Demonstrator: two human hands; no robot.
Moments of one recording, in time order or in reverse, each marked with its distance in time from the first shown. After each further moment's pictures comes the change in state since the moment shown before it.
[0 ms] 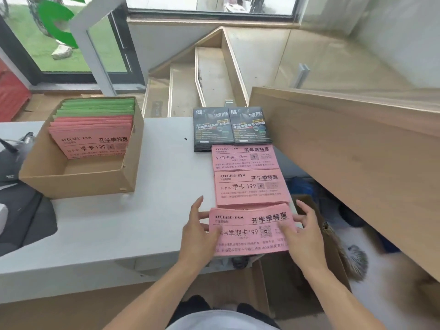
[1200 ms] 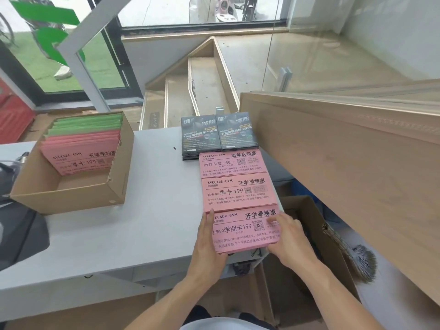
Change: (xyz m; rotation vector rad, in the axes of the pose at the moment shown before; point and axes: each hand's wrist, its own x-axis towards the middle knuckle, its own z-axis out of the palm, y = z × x) left_hand -0.013 -0.012 0.050 0.260 -0.085 0.169; right_hand 0.033 0.035 -0.017 -0.719 -0.247 -0.182
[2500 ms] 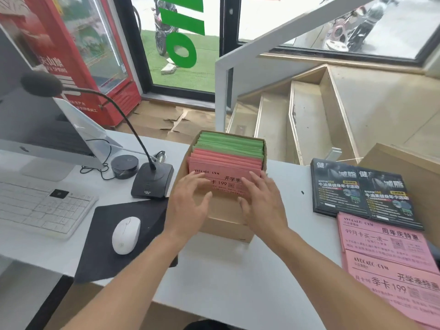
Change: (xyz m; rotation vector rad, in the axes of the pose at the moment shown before) left_hand 0.101 -0.137 -0.373 0.156 0.713 0.220; right_hand 0.134 -0.434 0.109 -0.069 0.087 -0.590
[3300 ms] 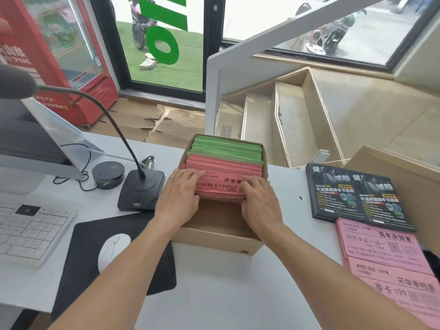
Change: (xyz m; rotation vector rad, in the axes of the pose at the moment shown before) left_hand 0.068 -0.065 0.013 0.397 -0.294 0.173; right_hand 0.046 0.005 0.036 -0.209 0.161 -0.070
